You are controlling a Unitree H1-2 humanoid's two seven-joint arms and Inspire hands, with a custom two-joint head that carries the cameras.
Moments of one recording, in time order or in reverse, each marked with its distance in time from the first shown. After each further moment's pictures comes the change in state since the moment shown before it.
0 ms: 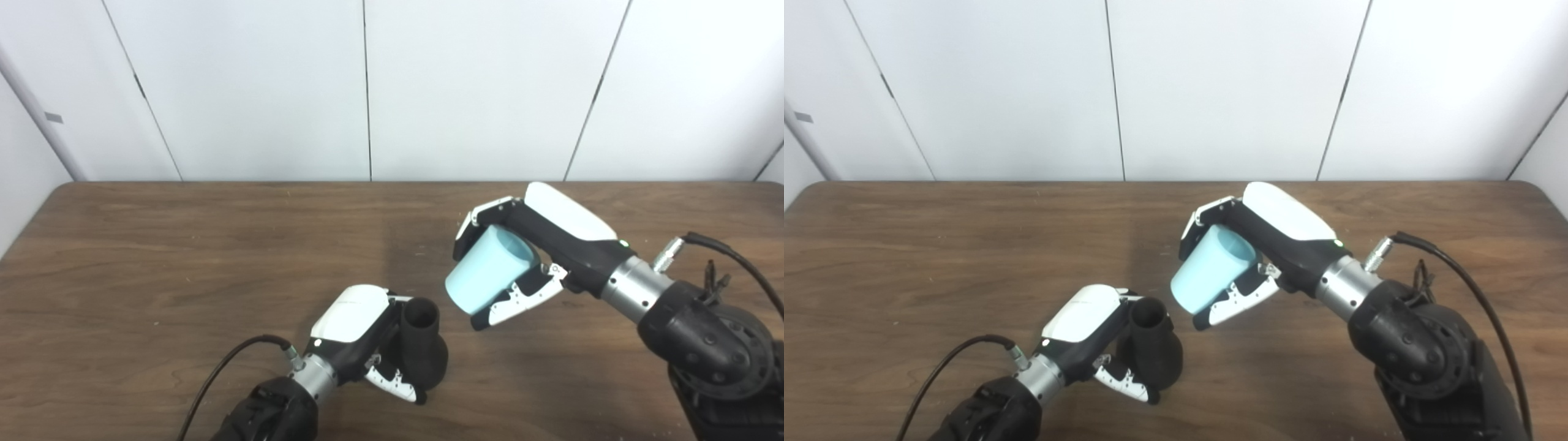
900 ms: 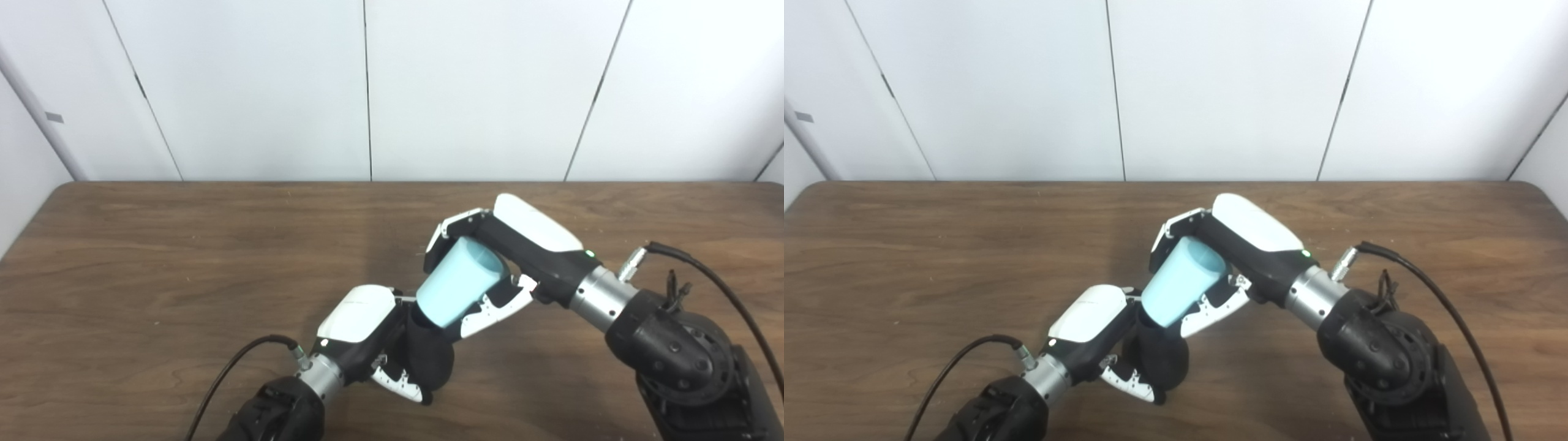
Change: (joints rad) left arm -0.007 -0.017 -0.012 0.010 0.008 0.002 0.000; right arm 0.010 0.056 0.054 0.035 -0.001 -0.040 -0.026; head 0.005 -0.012
